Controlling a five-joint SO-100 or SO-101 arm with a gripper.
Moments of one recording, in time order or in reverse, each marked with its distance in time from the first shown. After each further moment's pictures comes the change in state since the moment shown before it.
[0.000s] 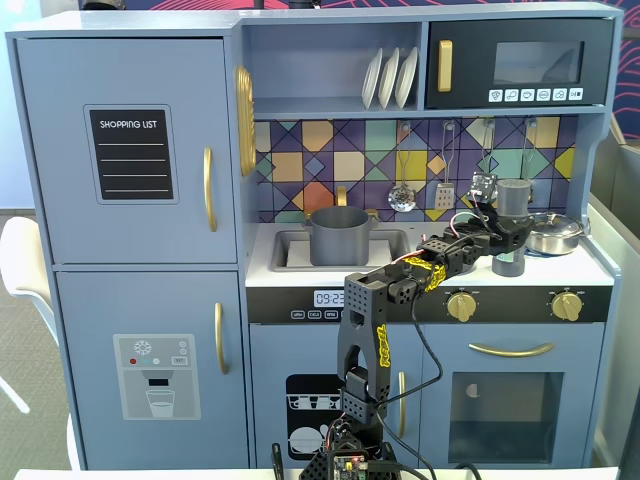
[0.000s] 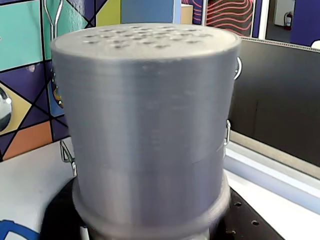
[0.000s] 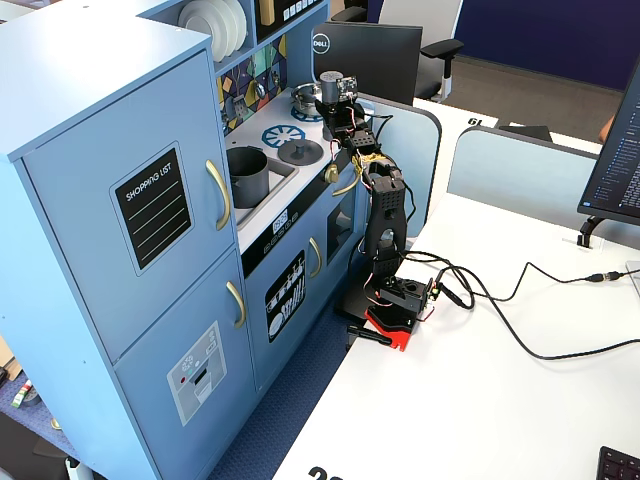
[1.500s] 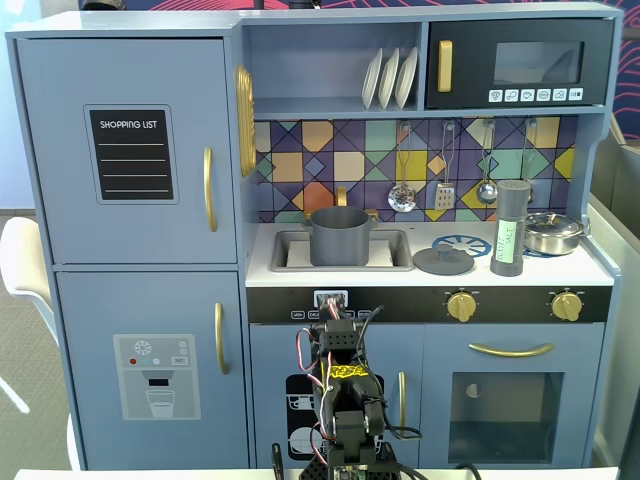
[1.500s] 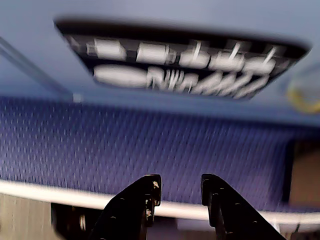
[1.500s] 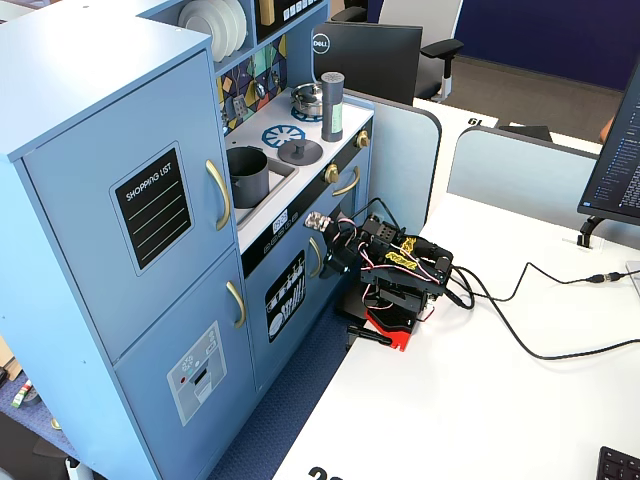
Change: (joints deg) arm -50.4 93.0 86.4 71.1 -1.4
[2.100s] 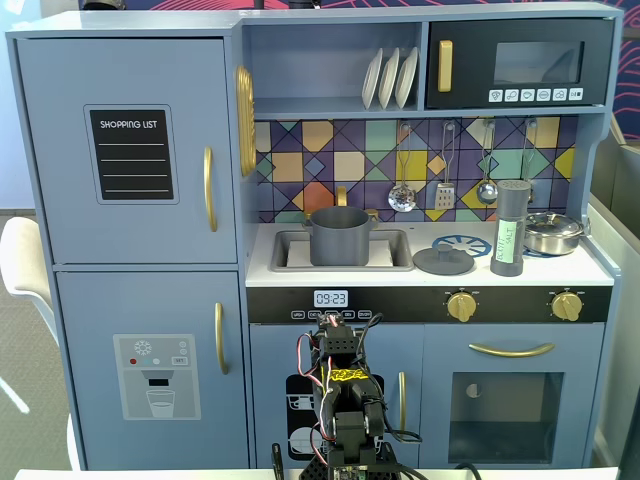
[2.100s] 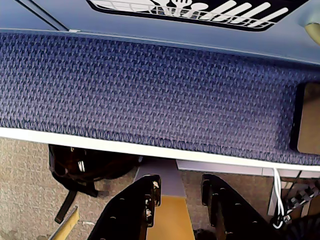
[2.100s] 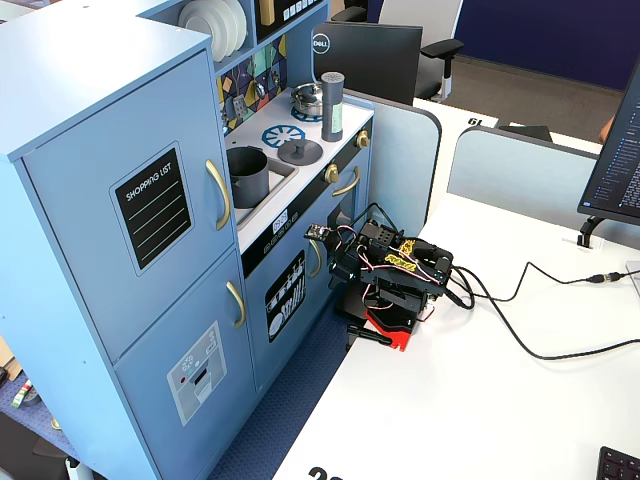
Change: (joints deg) arm 0.1 0.4 3.1 4.9 -0.6
